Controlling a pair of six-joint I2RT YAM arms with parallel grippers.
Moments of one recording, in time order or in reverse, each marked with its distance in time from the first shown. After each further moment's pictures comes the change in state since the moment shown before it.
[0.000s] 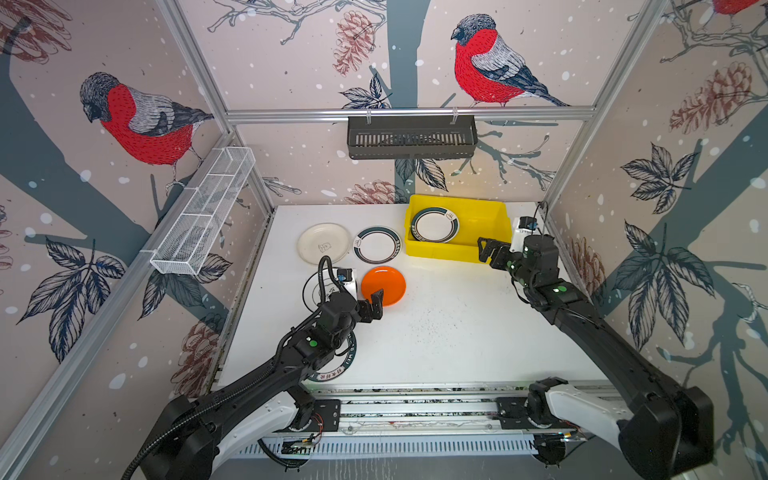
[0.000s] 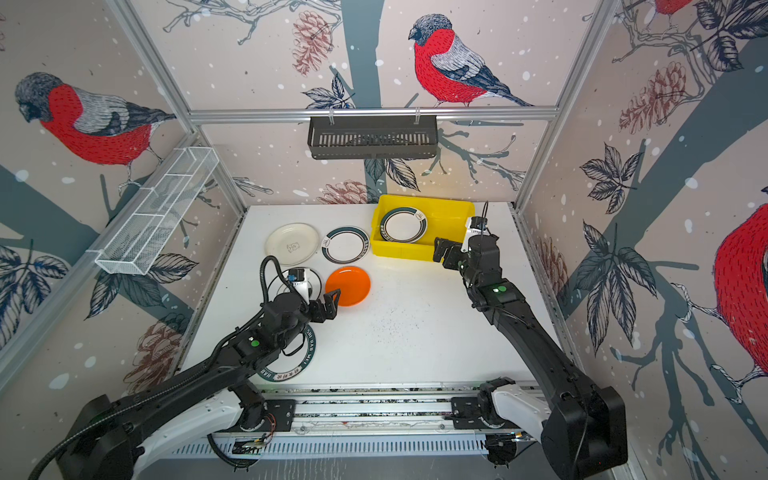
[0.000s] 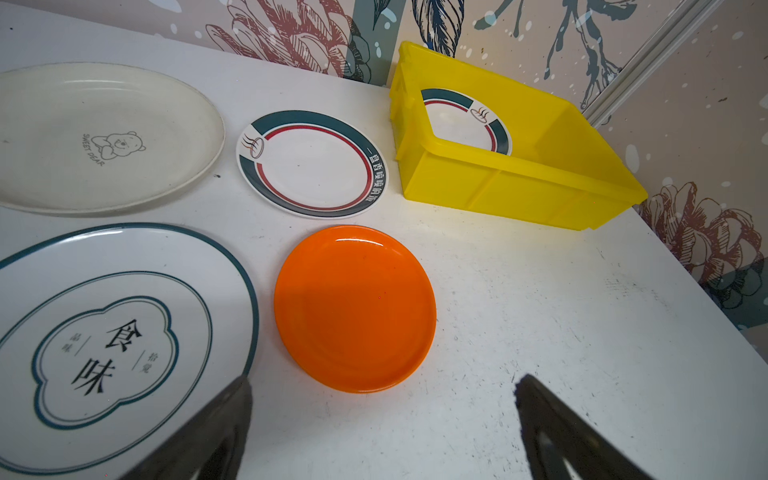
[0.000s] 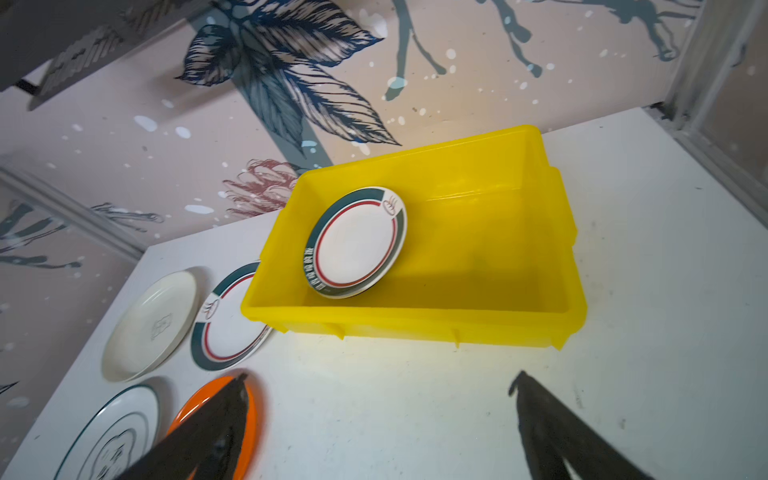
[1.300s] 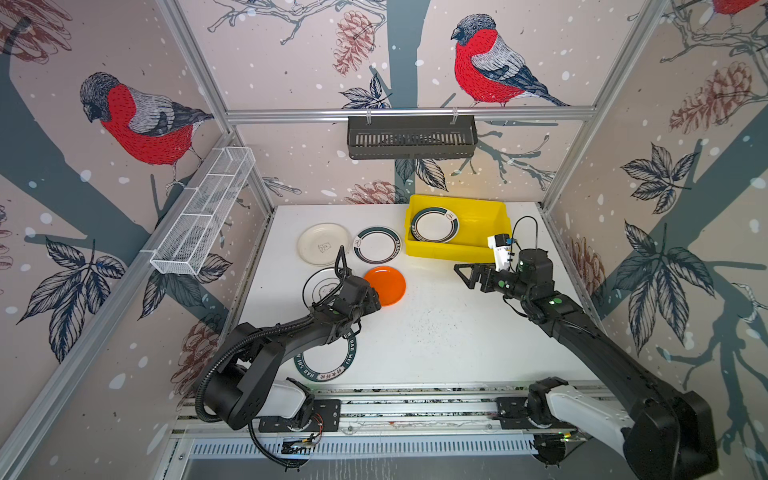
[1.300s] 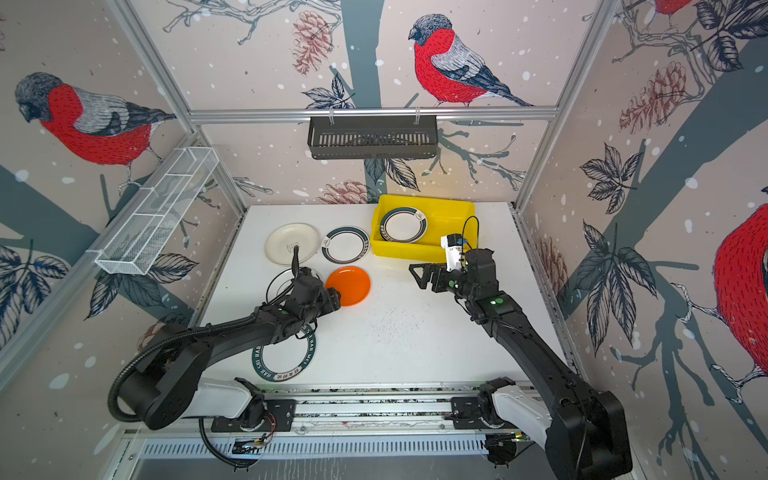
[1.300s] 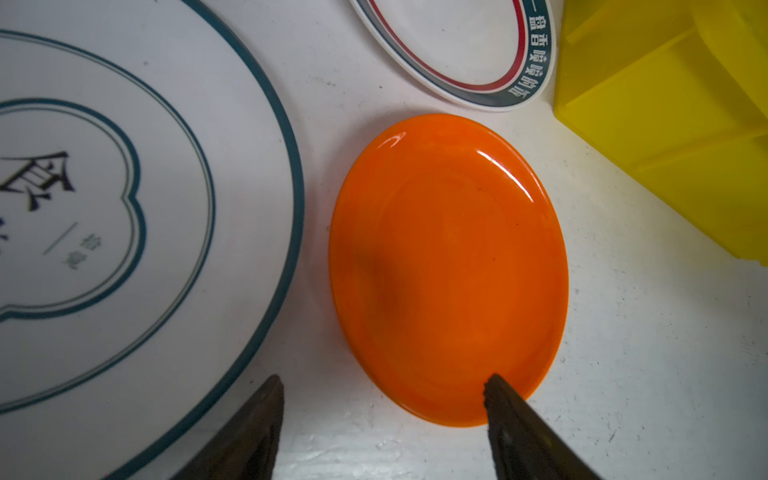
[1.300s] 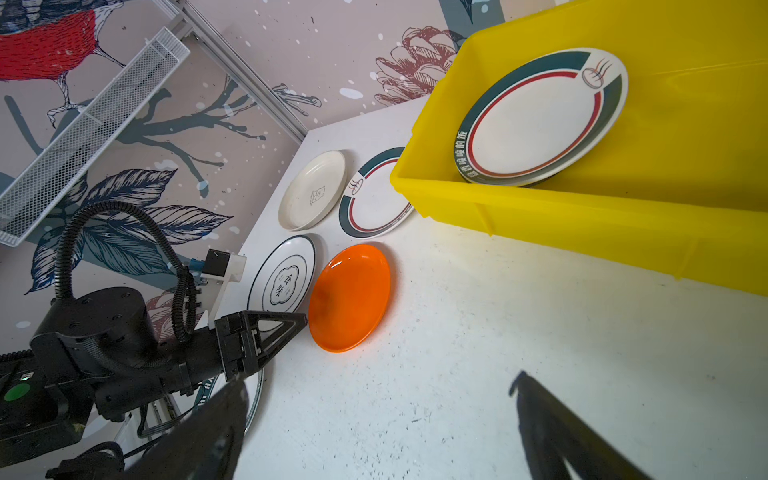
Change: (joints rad) left arm 0.145 0.484 0.130 -0.020 0.126 -0.294; right arm 0.013 -0.014 -0.124 0.039 -0.468 0.022
